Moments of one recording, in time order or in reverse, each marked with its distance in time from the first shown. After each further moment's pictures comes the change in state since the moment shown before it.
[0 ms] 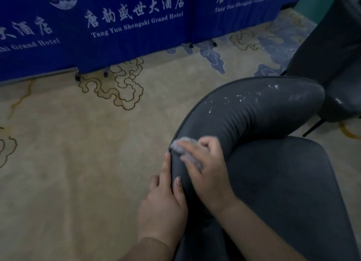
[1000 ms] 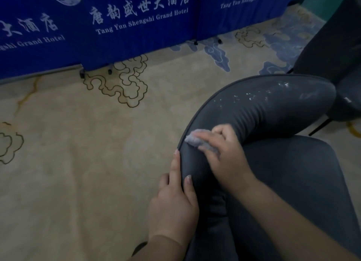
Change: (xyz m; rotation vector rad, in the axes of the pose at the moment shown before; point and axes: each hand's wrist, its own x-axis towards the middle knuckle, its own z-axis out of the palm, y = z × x) left_hand 0.000 -0.003 0.001 -0.006 0.006 -0.012; right_hand 0.025 0.020 -0.012 -0.086 -0.074 -0.024
